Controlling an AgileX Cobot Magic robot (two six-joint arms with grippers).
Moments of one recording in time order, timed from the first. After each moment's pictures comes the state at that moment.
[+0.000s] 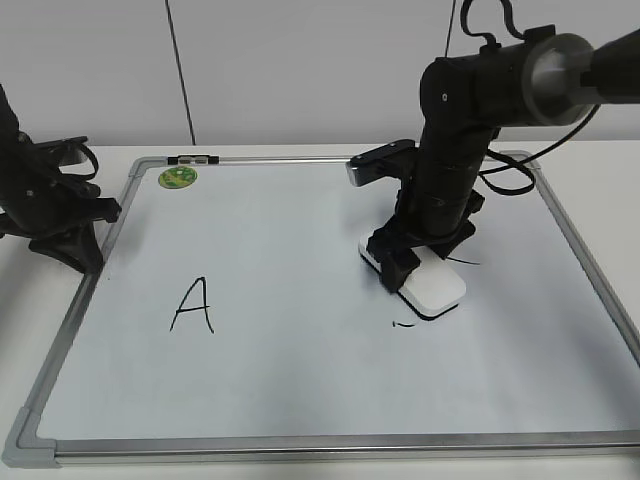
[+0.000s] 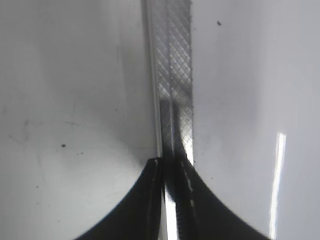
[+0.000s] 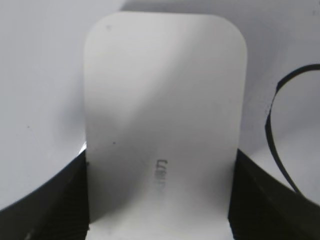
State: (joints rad) left arm -0.02 2.17 -1.48 -0.27 0.85 0.15; right arm 0.38 2.19 -1.65 0.07 1.01 -0.26
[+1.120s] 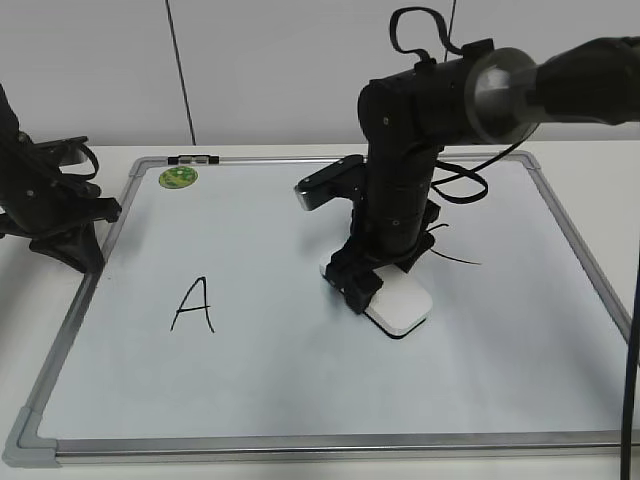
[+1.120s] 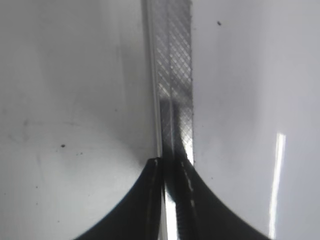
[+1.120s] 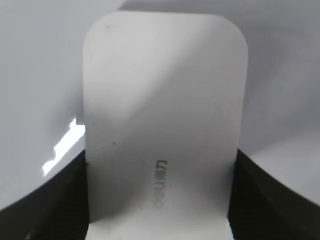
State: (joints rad) left arm -0.02 2.17 -1.48 -0.27 0.85 0.15; right arm 0.52 2.19 -1.65 -0.01 1.02 -0.21
